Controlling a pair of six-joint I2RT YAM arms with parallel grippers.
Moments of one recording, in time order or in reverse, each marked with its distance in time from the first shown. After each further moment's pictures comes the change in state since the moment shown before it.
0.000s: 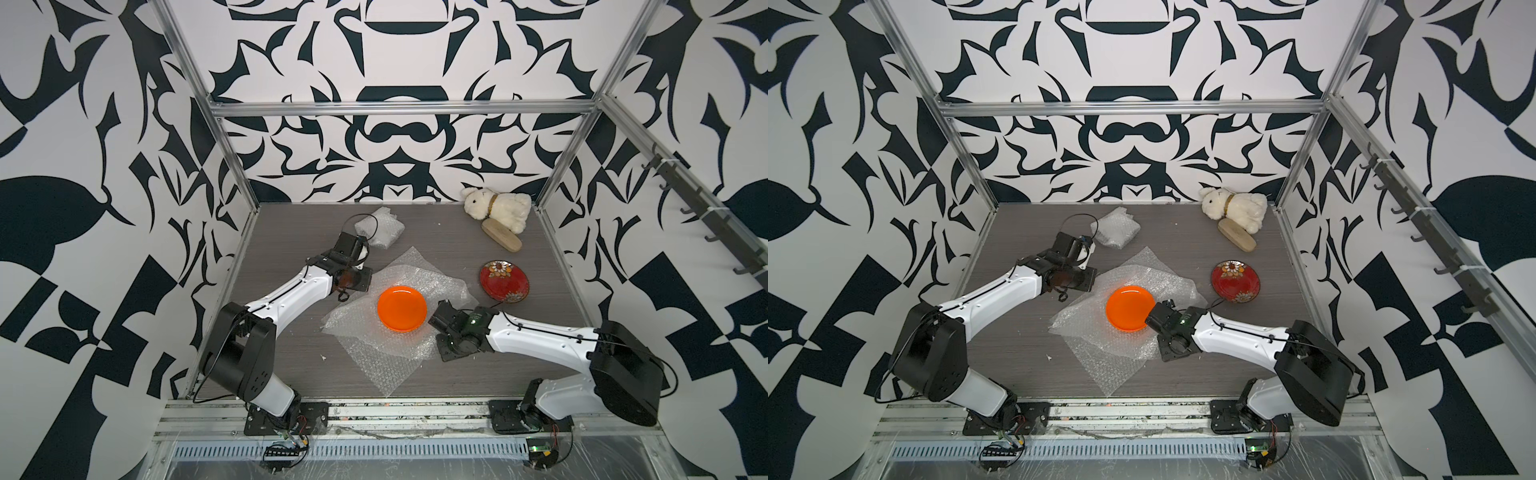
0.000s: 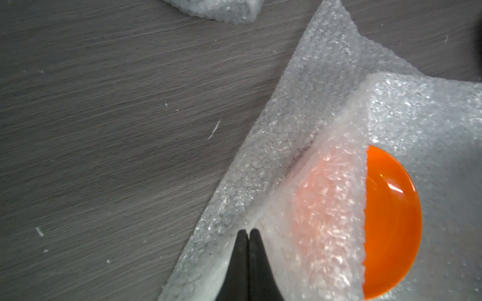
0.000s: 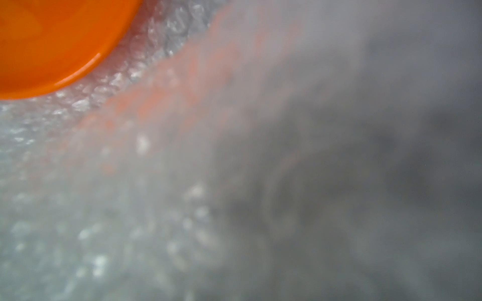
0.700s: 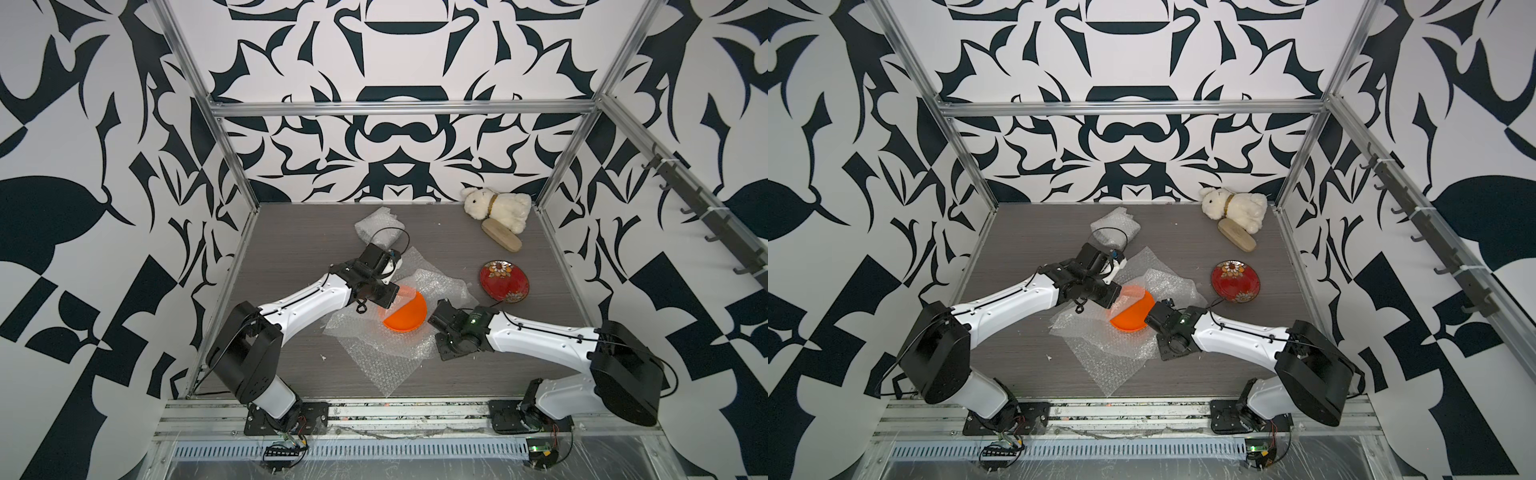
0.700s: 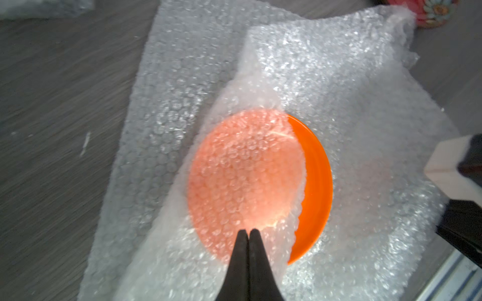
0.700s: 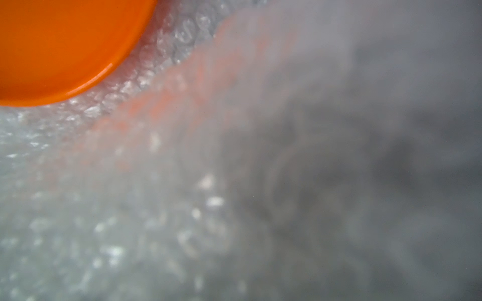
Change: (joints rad) left arm -0.197 0.002 0.003 0.011 0.087 0.043; right arm 0.000 0.000 0.006 0.003 0.000 0.000
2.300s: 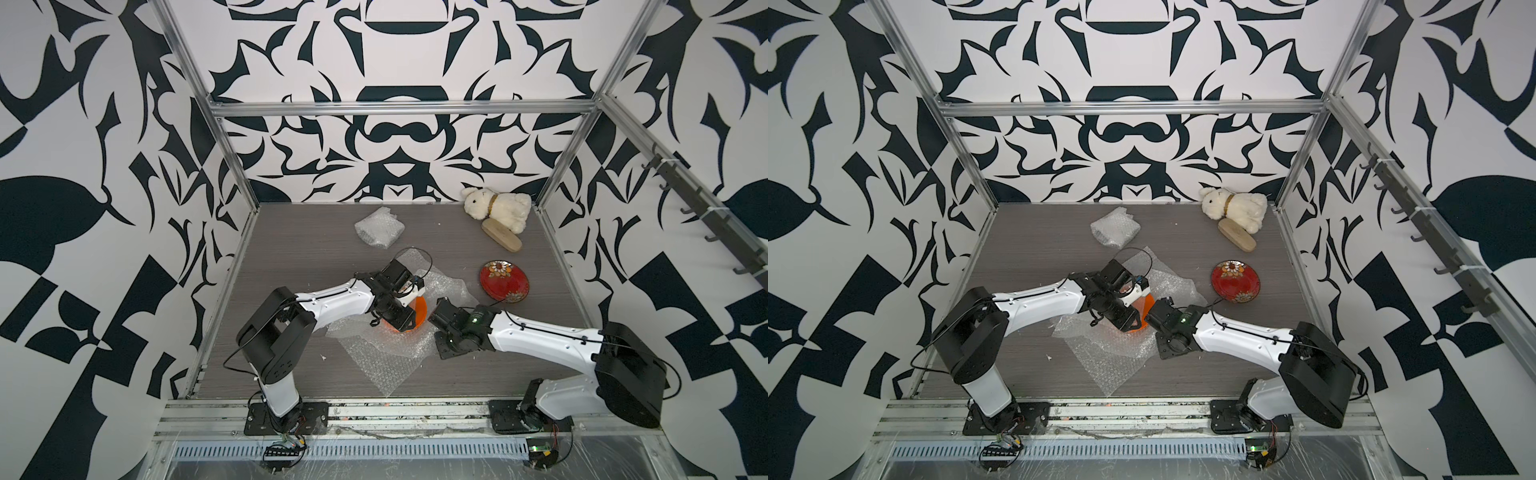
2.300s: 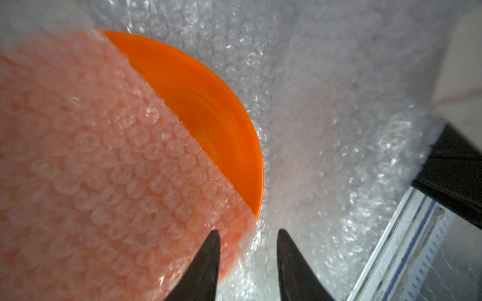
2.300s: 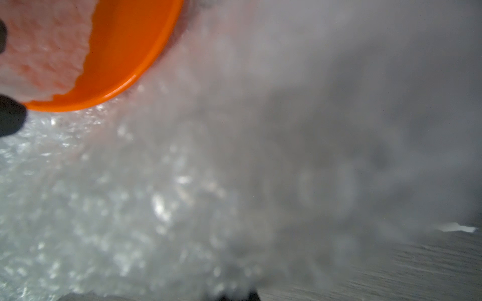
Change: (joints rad) left arm -0.142 0.189 0.016 -0.008 0.233 0.073; right arm 0.000 -0.015 0.016 -0.005 -0.010 0.000
